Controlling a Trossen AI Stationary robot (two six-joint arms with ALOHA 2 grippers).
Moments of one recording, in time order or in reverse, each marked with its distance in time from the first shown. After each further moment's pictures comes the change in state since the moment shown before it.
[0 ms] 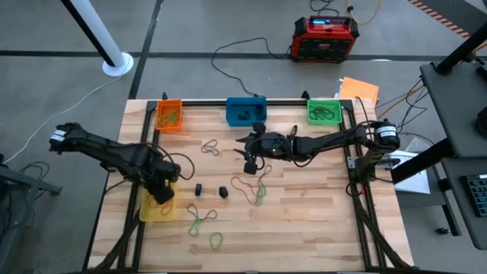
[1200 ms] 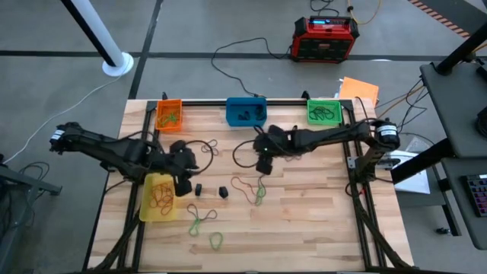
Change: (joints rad) left arm 0.001 0.019 0.171 0.494 -0.594 0.649; right arm -0.044 -0.005 0.121 -0.777 -0.001 0.281
